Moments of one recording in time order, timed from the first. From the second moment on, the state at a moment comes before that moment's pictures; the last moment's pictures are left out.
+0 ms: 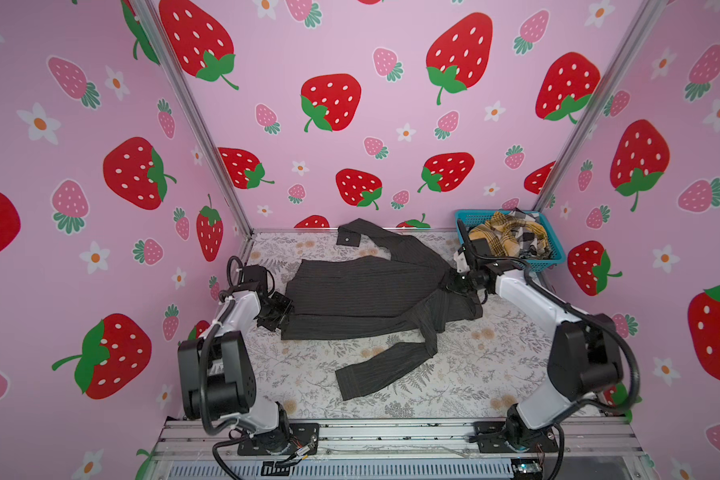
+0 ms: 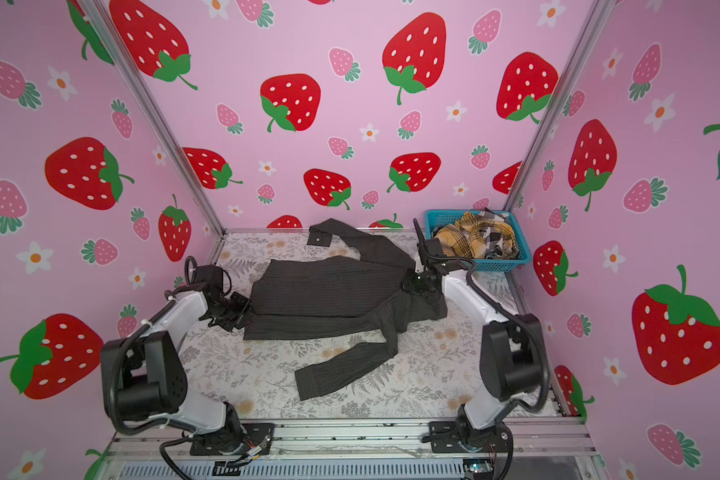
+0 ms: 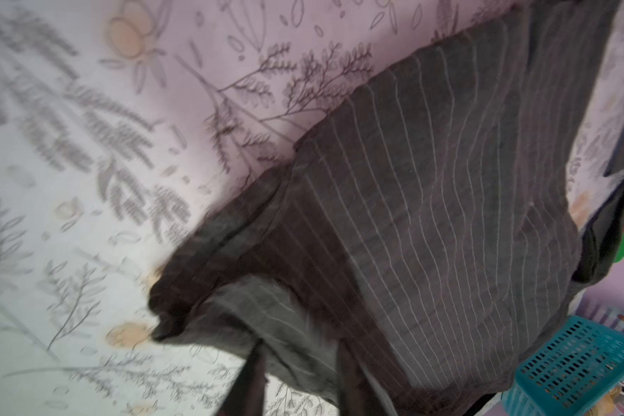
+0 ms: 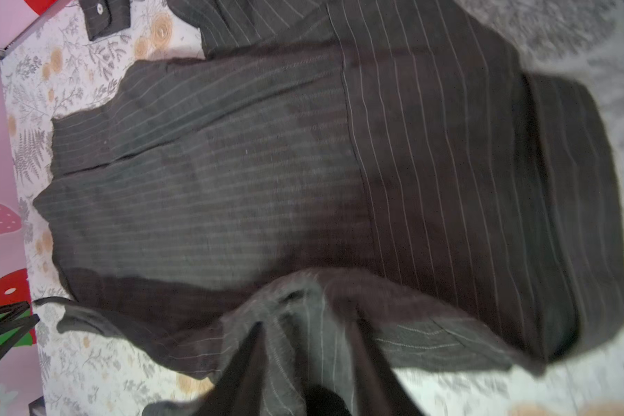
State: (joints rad) left arm 0.21 1.61 1.05 -0.73 0.30 -0.86; right arm 0.36 1.73 1.32 -0.62 -0.23 0.46
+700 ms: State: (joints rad) left arm -0.18 1.33 0.96 -0.74 0.29 -0.75; right arm 0.83 1.35 0.90 -0.74 -0.03 0.46
